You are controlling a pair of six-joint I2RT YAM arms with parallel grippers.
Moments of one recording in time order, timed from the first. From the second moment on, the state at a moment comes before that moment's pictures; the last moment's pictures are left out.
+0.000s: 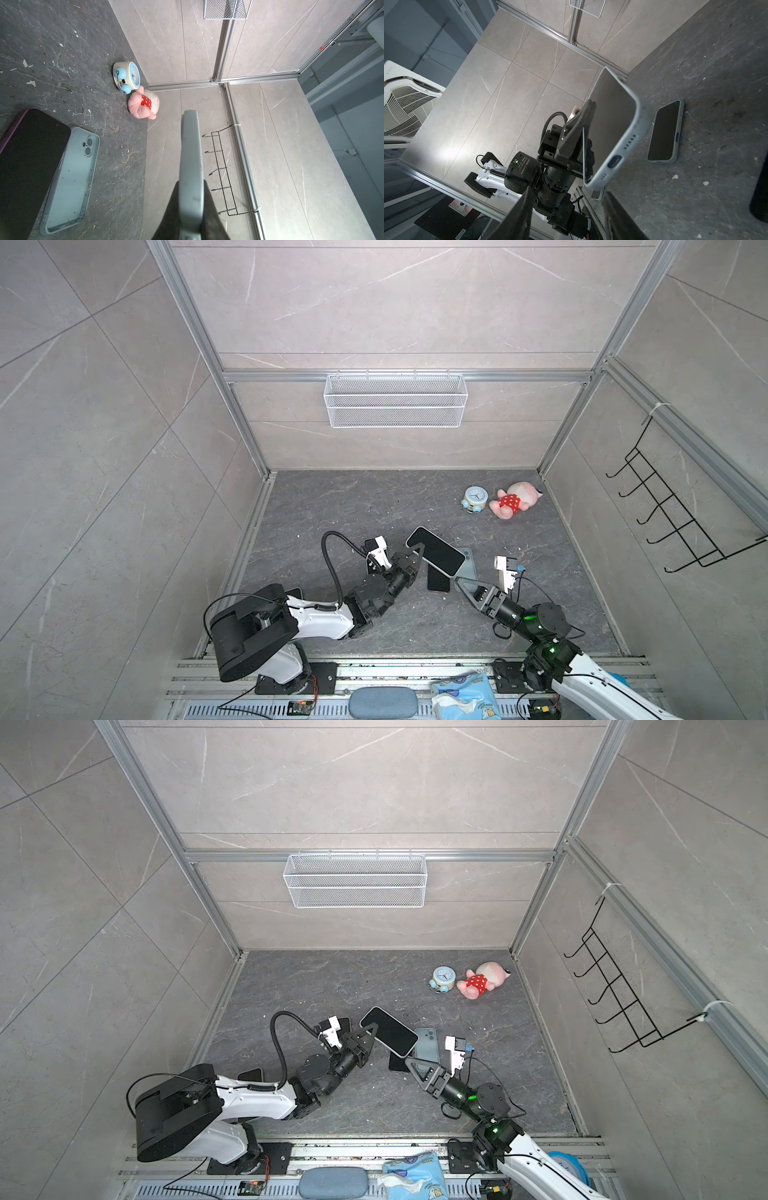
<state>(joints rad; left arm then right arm) -1.09 1.48 0.47 1.12 -0.36 -1.46 0.67 0.39 0.01 0.56 -0.33 1.16</state>
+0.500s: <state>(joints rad) -1.10 1.50 0.47 1.14 -0.36 -1.46 0.67 0.62 0.01 0.72 -0.33 1.18</state>
